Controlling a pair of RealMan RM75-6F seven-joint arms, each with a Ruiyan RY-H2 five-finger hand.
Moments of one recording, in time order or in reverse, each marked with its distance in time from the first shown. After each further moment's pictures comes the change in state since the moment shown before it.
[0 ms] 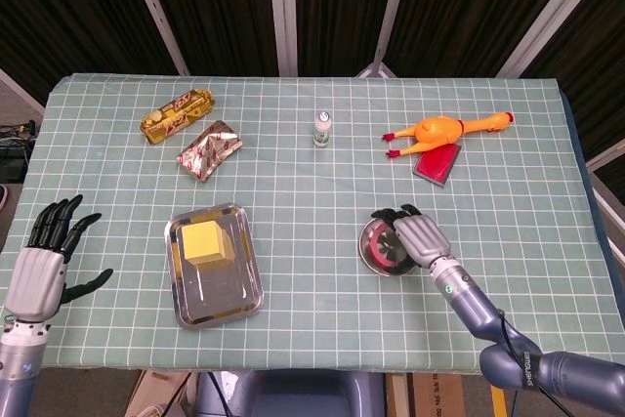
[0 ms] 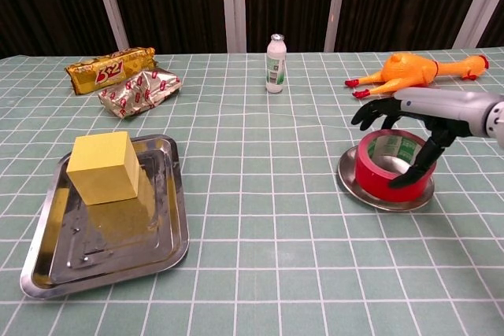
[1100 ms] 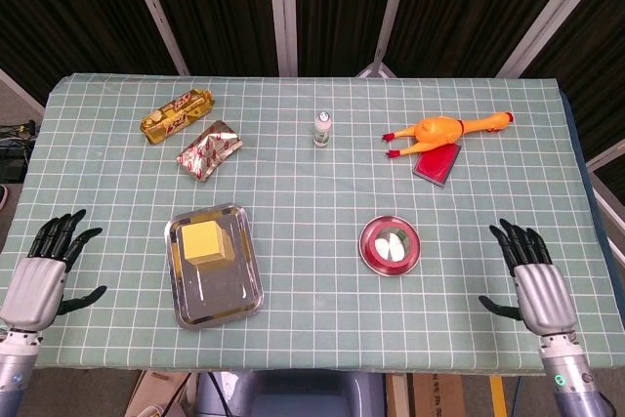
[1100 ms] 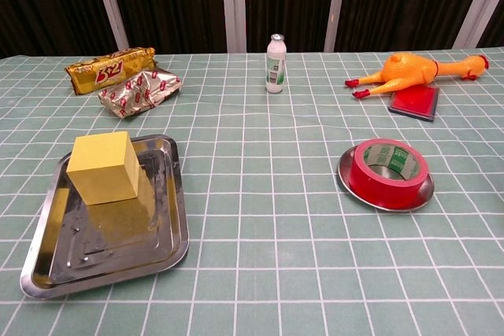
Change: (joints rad) left arm 0.025 0.122 0.057 -0.148 -0.028 -0.098 0.080; right arm -0.484 0.202 -0.186 -0.111 -0.382 0.704 0.034
